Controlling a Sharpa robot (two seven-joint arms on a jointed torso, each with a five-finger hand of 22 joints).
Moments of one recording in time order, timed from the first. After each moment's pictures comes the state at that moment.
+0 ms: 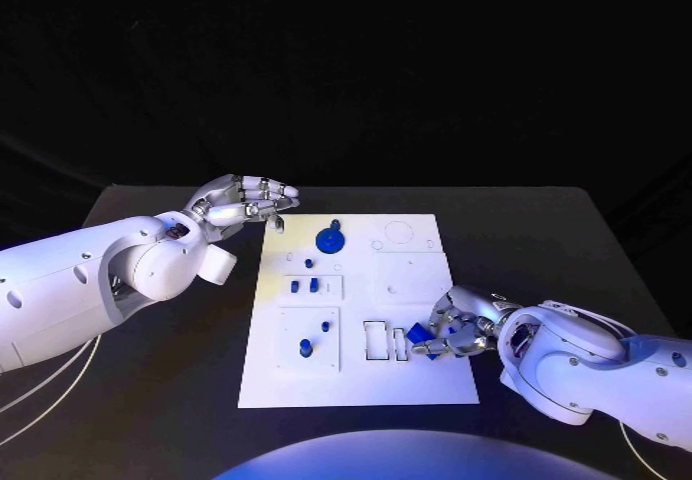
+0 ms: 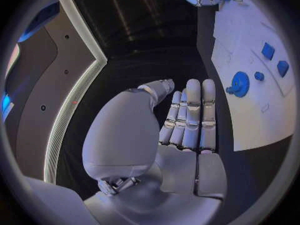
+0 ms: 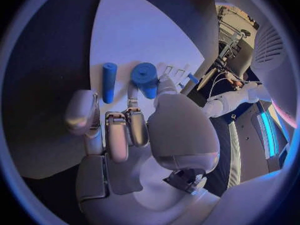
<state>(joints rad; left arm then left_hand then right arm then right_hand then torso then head) 1.17 -0.90 -0.02 1.47 -0.20 -0.05 0.27 1.42 -0.19 0.54 0.09 0.25 0.79 0.20 0.38 0.26 0.85 0.16 0.50 0.08 1.03 0.07 1.11 0.33 0.17 0.82 0.17 0.96 0.67 1.03 -1.08 -0.18 1.94 -1.39 -0.38 -0.53 1.21 -0.14 -0.16 0.30 0.23 1.02 0.06 0.41 0.56 1.46 0.00 1.39 1.31 1.47 -0.06 1.54 1.31 0.11 1.45 0.05 0.99 1.31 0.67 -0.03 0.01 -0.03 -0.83</state>
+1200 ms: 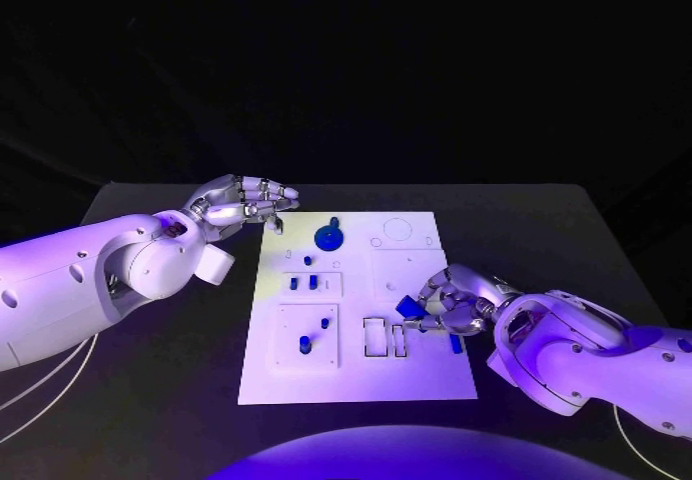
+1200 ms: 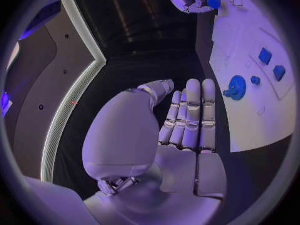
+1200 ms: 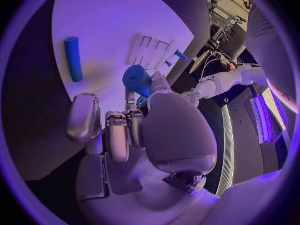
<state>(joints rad) 1.17 -0.90 -0.02 1.47 -0.20 -0.03 0.25 1.42 -0.19 0.54 0.09 0.25 0.79 0.20 0.39 0.26 0.84 0.16 0.50 0.08 1.03 0.07 1.11 0.32 0.17 0.83 0.16 0.96 0.66 1.06 -1.09 -0.18 1.99 -1.29 -0.54 -0.47 1.33 -0.07 -0.07 0.29 0.23 1.02 0.07 0.41 0.57 1.47 -0.03 1.45 1.31 1.47 -0.08 1.55 1.31 0.09 1.47 0.03 1.08 1.31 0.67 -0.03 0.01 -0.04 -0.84</state>
